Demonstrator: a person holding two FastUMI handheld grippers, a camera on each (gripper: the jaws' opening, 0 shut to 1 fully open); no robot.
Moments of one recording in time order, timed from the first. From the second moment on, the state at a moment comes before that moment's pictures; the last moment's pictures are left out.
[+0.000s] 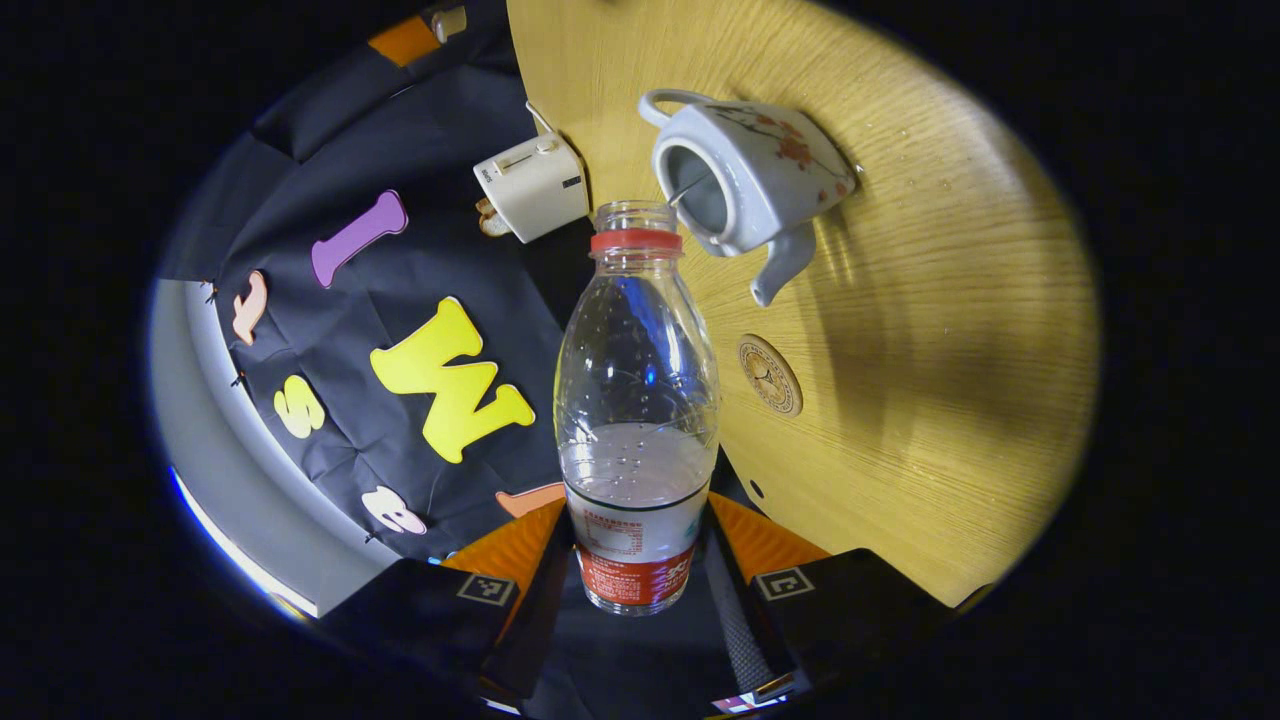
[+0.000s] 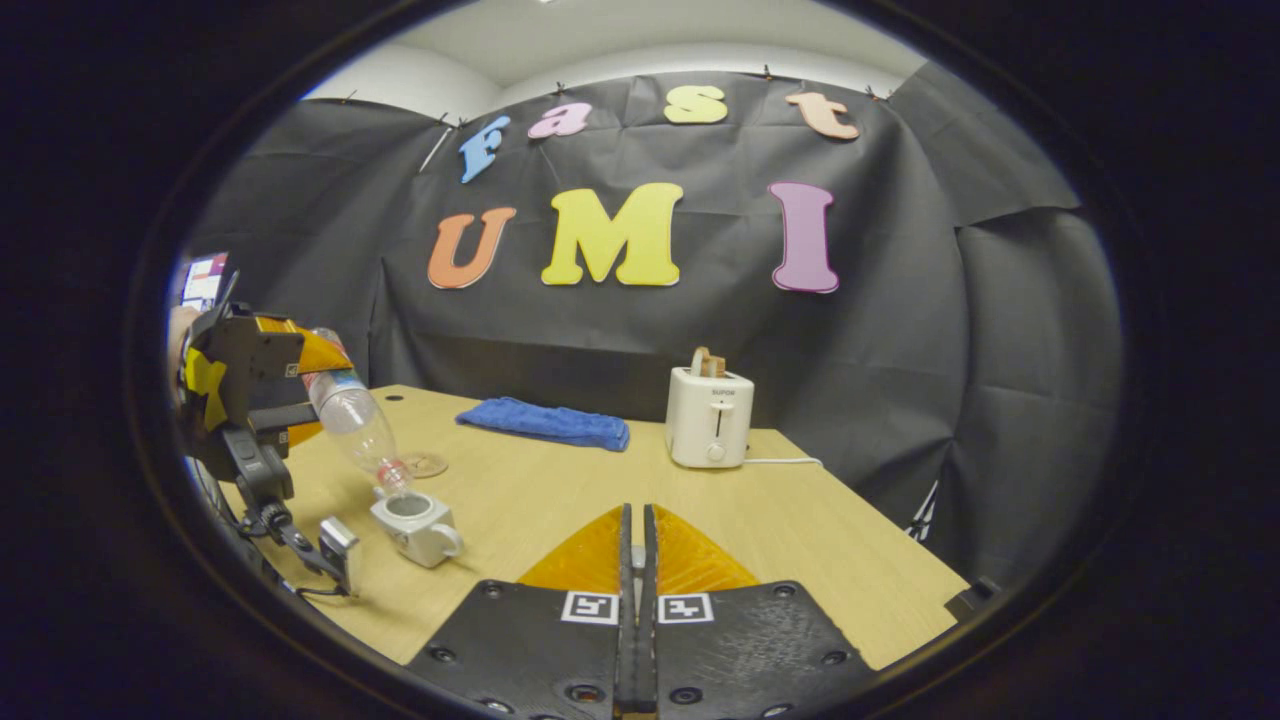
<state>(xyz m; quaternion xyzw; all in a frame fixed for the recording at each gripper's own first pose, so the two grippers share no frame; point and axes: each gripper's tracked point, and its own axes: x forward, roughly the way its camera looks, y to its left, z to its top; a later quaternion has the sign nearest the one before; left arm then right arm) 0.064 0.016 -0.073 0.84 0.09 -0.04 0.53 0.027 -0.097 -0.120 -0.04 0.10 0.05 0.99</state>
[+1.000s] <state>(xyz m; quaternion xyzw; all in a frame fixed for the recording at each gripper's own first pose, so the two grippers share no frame) 0.067 0.014 -0.069 0.85 0.09 -0.04 0.52 0.025 -0.099 -0.120 -0.04 0.10 0.06 0.99</state>
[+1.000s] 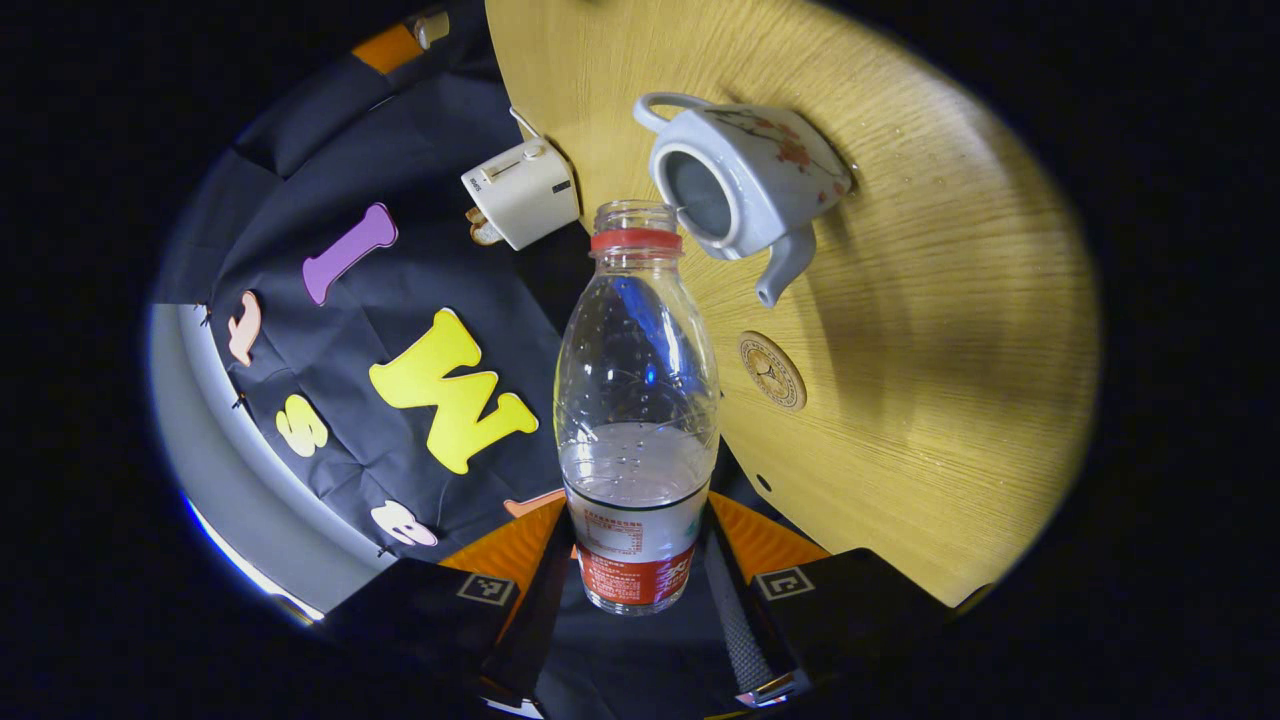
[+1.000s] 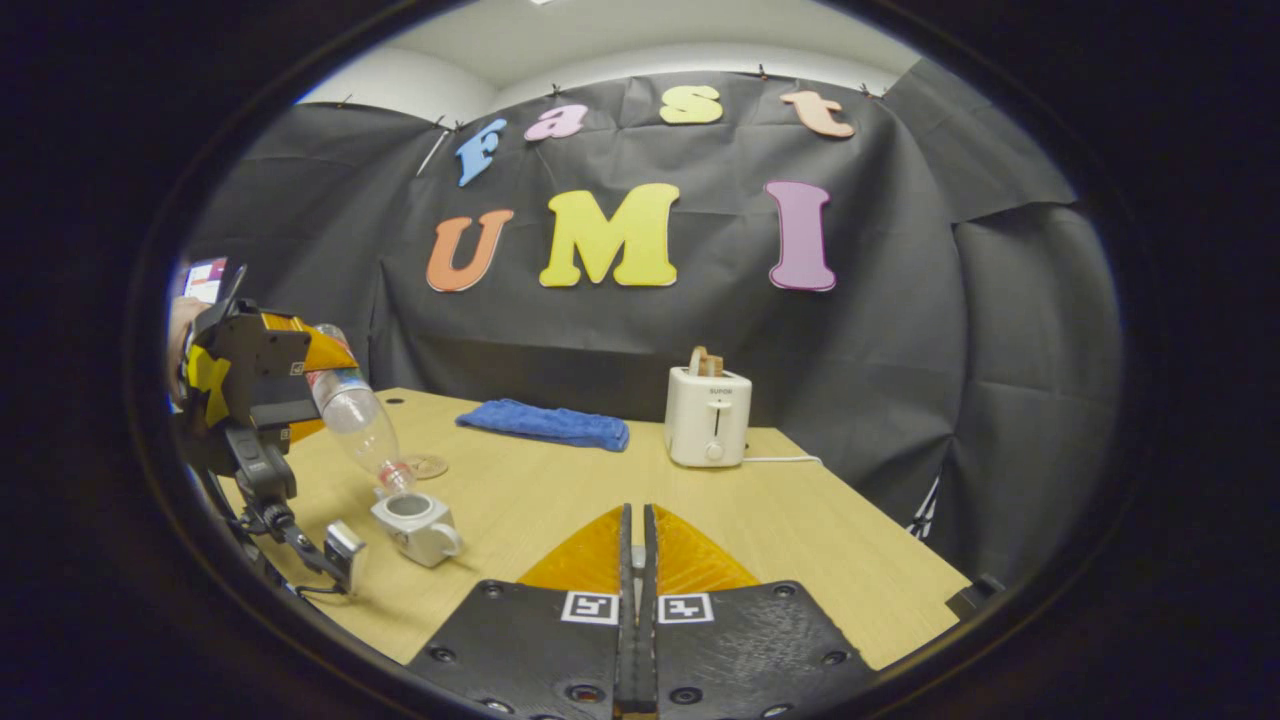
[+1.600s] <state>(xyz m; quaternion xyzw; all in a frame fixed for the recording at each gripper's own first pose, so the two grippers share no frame) 0.048 0.039 -0.121 0.69 0.18 -0.08 0.70 0.022 -0.095 -0.108 -0.01 0.09 0.06 0.99</state>
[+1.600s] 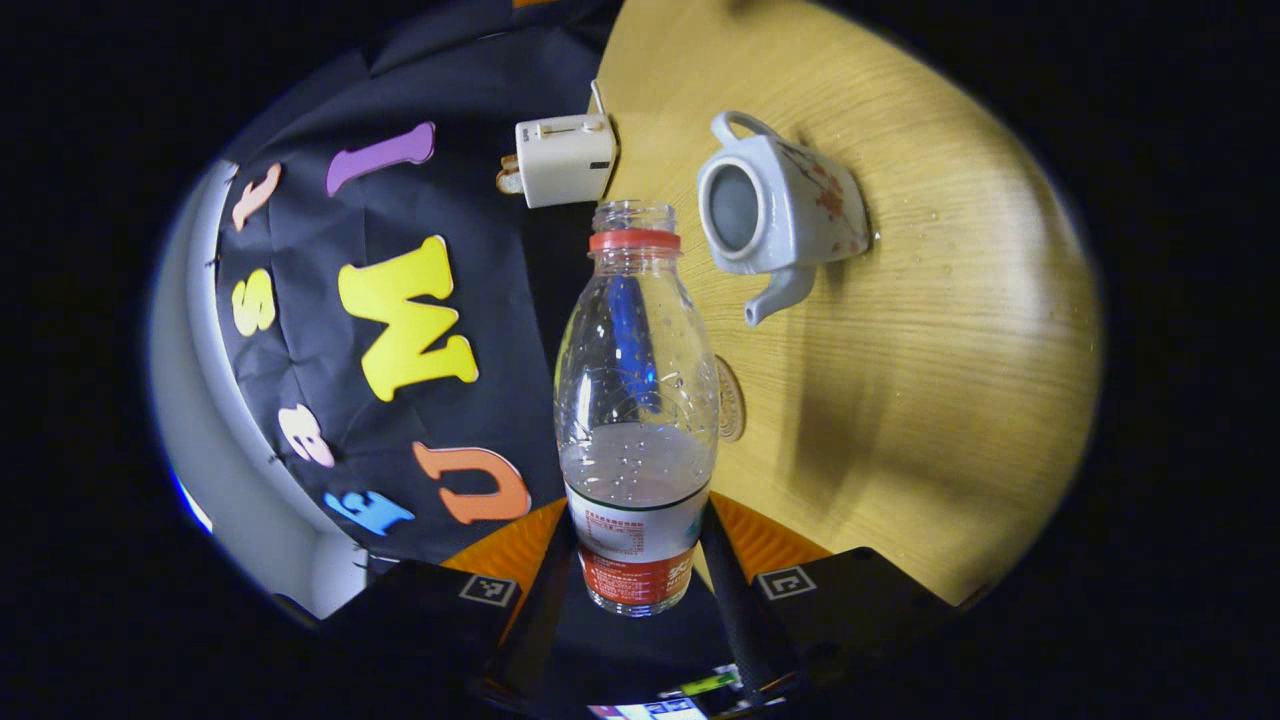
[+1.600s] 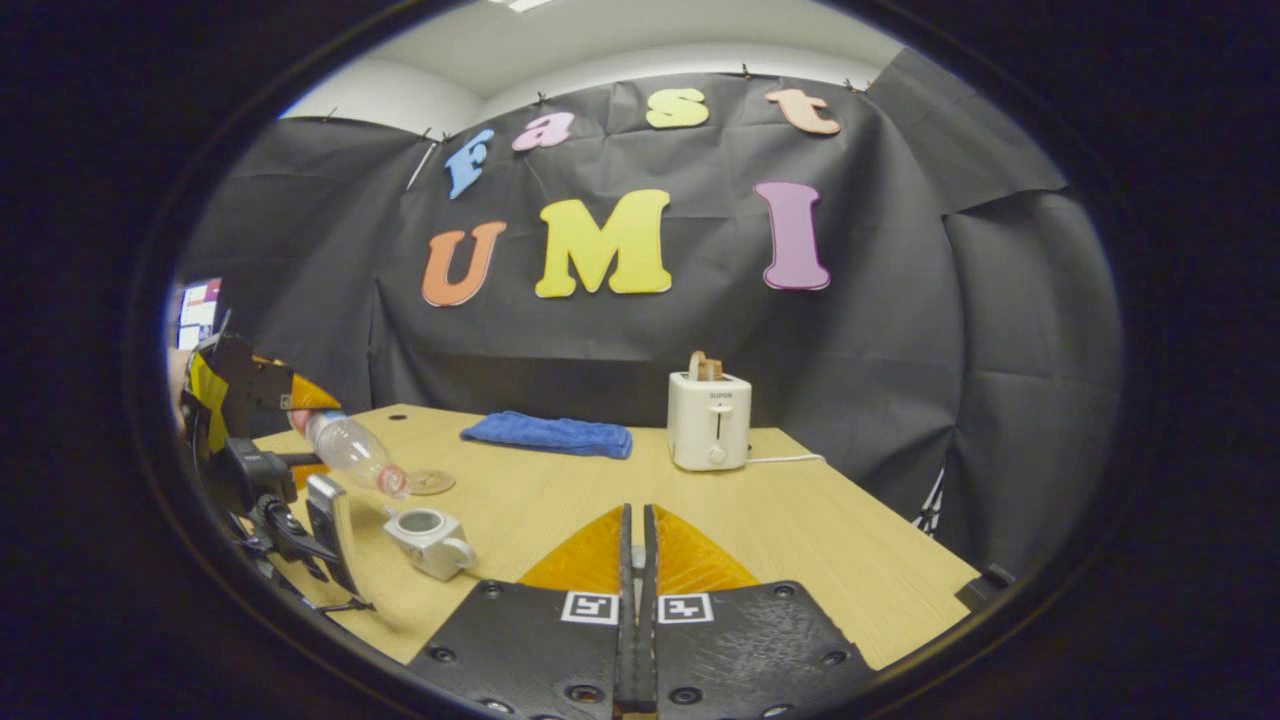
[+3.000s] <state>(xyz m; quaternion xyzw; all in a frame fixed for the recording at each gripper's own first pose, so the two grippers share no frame) 0.105 0.028 -0.047 -0.06 0.07 -0.06 0.99 0.015 -0.063 -0.101 -0.02 0.09 0.06 0.99</state>
